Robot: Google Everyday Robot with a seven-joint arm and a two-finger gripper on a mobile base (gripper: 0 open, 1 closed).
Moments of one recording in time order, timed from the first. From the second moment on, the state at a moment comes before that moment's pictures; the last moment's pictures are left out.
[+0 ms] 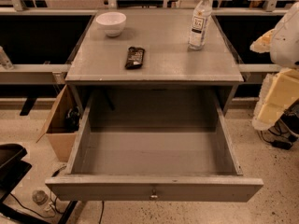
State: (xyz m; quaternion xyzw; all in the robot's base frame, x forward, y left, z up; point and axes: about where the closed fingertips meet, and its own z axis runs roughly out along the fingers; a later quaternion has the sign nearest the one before) arm 0.438 -0.217 0.976 -0.60 0.78 -0.03 0.16
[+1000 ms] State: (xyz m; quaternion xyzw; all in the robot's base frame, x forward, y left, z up) arm 0.498 -0.268 0.991 -0.54 0.80 -0.03 0.26
